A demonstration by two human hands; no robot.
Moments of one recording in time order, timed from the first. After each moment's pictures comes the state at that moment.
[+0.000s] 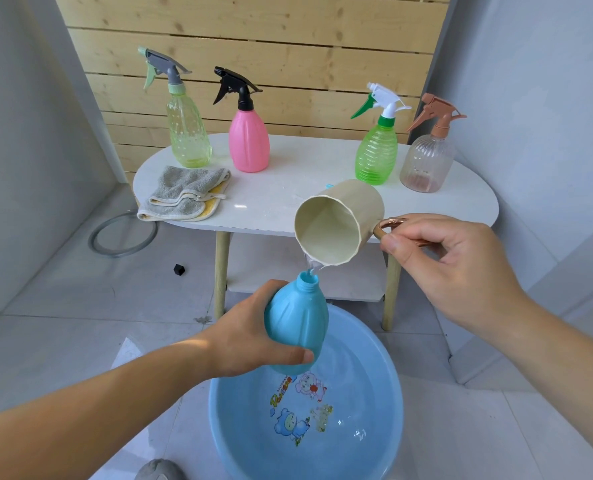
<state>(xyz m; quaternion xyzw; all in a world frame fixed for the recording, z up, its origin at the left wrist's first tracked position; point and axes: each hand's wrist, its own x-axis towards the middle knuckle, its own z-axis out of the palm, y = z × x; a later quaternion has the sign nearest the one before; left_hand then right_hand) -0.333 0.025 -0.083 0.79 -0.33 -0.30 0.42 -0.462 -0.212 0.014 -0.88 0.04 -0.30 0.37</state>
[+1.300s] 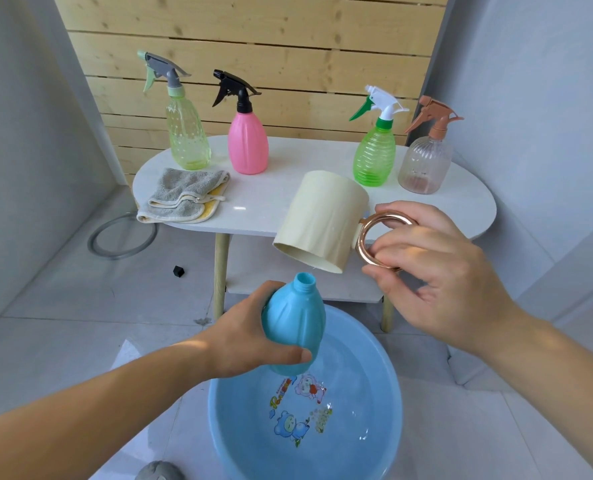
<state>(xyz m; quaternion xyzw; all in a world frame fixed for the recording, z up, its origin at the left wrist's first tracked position) -0.334 0.026 -0.082 0.80 -0.32 -0.30 0.42 -0.459 -0.213 0.004 -0.89 -0.16 -0.40 0.12</state>
